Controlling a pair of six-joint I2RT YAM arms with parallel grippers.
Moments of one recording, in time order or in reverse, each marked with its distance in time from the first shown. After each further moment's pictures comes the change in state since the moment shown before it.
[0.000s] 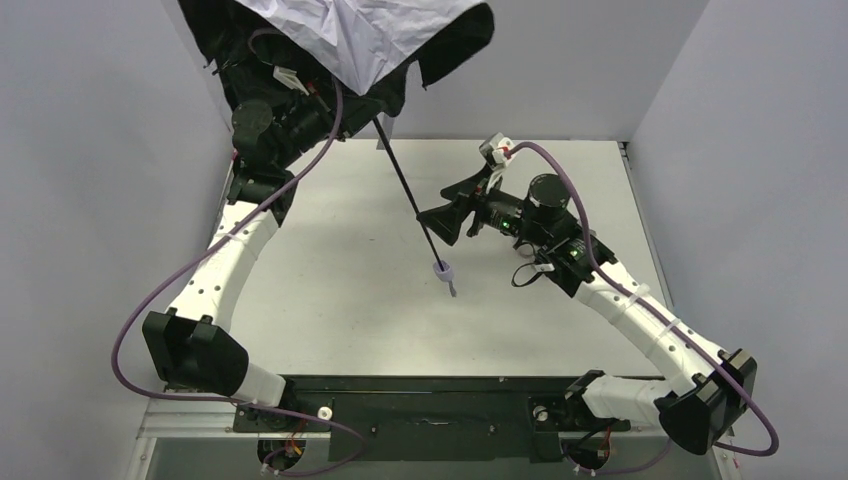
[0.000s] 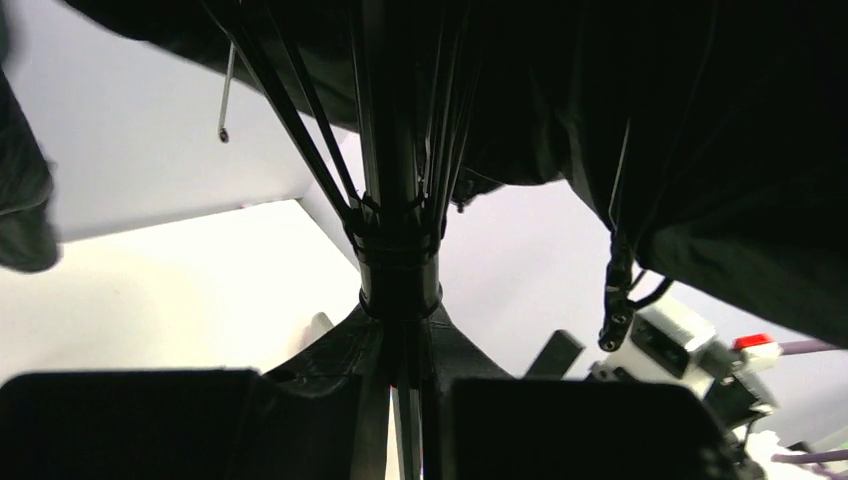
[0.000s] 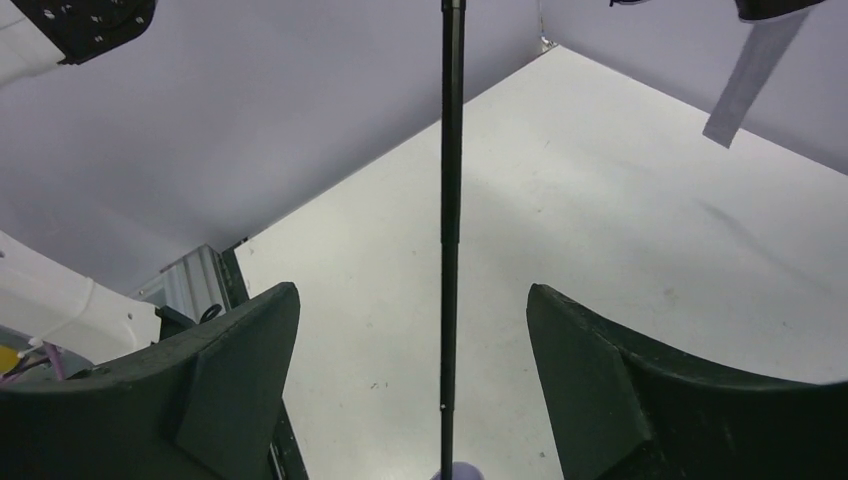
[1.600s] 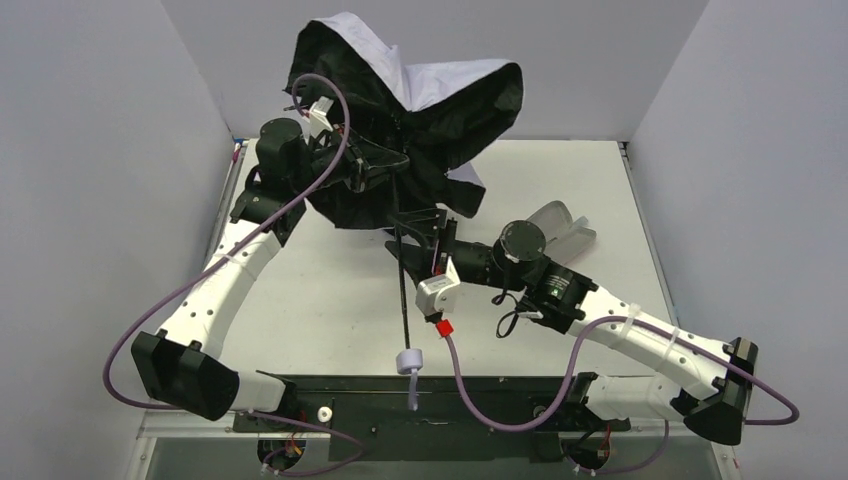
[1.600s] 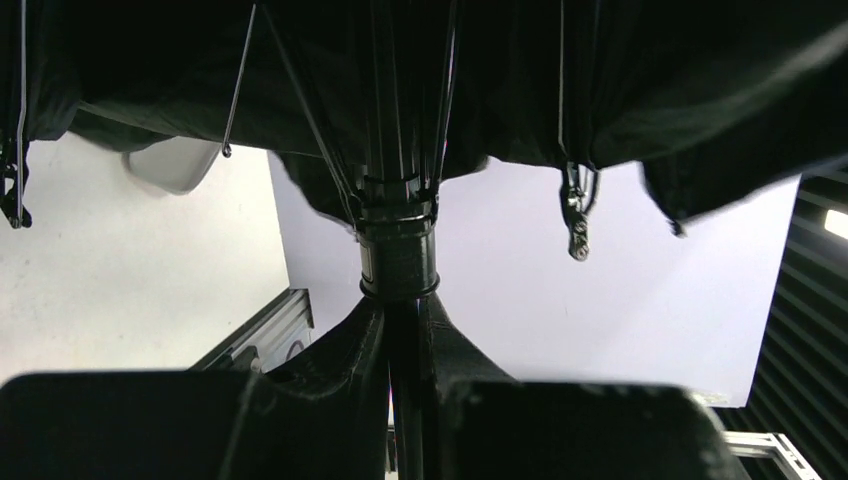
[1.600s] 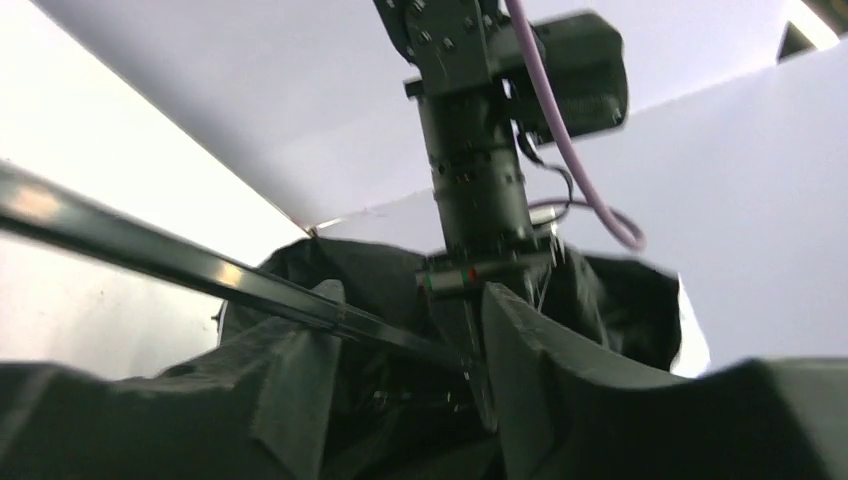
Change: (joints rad) left arm -0.090 -0.105 -0.082 -0.422 0.057 -0.486; right arm 0.375 -0.058 -0.056 0.125 0.049 -1.412
